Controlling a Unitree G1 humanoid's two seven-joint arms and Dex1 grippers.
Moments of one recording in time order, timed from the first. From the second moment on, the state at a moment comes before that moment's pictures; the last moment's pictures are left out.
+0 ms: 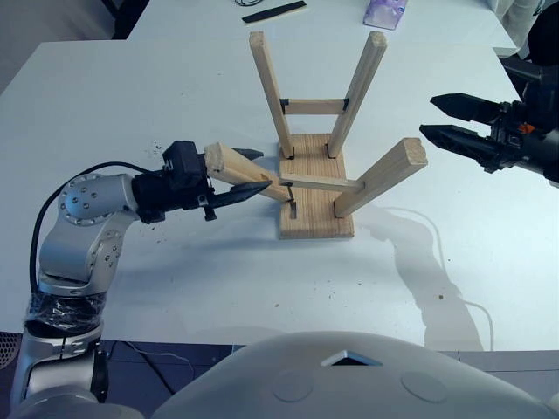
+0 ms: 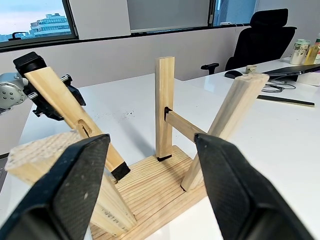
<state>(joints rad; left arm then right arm) -0.02 0.73 0.07 -0.40 -0.59 0.18 -1.09 -0.22 -0.87 -0.28 -0.26 0.89 0.67 1.01</state>
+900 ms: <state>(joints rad) -0.21 0.87 -0.08 -0.33 -0.70 0.31 -1.14 -0.17 -0.83 -0.25 -0.33 0.88 0.67 0.96</state>
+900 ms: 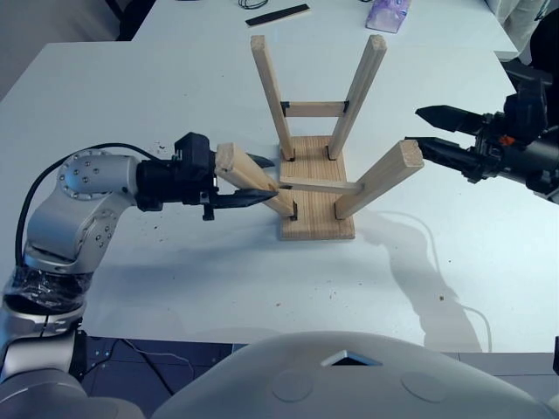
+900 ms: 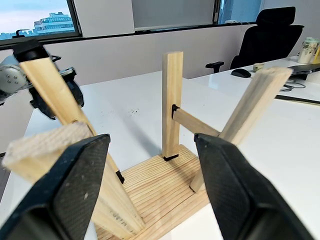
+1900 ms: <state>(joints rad) -0.38 0.92 -0.24 -0.20 -0.69 0.20 -1.23 -0.17 -0.80 -0.24 -0.33 0.85 0.67 0.95</state>
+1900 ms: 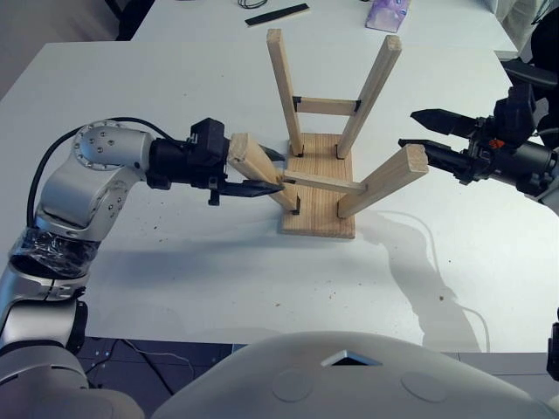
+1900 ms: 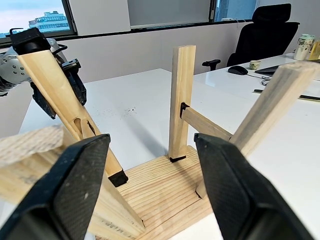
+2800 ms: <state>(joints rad) -0.33 0.92 -0.26 -0.23 -0.71 0.26 -1.18 -0.16 -0.76 -0.23 -0.36 0.84 0.65 0.93</state>
